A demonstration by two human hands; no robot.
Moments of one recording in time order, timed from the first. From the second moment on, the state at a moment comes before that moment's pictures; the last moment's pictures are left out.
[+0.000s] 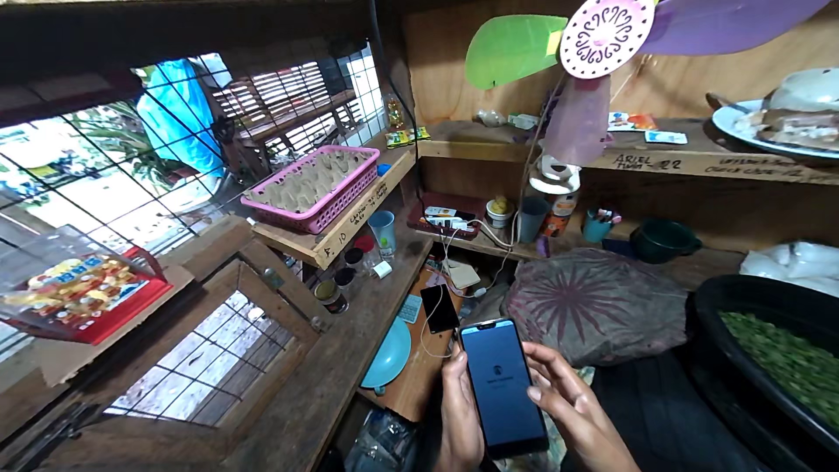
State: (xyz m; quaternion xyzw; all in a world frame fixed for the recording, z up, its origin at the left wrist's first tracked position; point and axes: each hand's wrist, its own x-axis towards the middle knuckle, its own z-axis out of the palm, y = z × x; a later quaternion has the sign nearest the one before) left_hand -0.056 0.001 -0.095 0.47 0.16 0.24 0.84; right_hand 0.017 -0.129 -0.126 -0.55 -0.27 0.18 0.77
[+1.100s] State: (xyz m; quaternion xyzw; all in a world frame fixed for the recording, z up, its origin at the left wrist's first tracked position) left_hand -0.056 -0.003 -0.092 0.46 0.18 0.24 0.83; right_hand 0.017 -0.132 -0.125 -0.55 -0.26 0.19 0.77
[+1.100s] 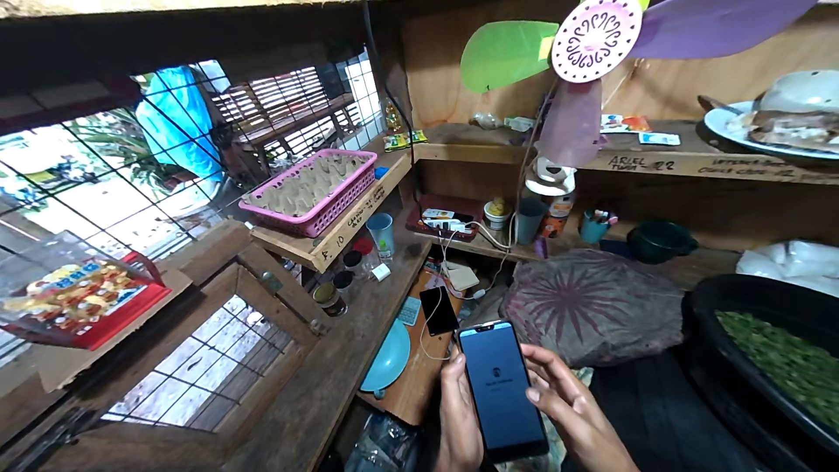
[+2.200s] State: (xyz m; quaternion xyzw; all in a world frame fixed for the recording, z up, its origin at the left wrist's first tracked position) left_hand -0.057 -0.003 -0.088 0.46 0.19 0.24 0.83; right_hand 0.009 -0.130 -0.130 -0.50 -0.24 0.21 0.81
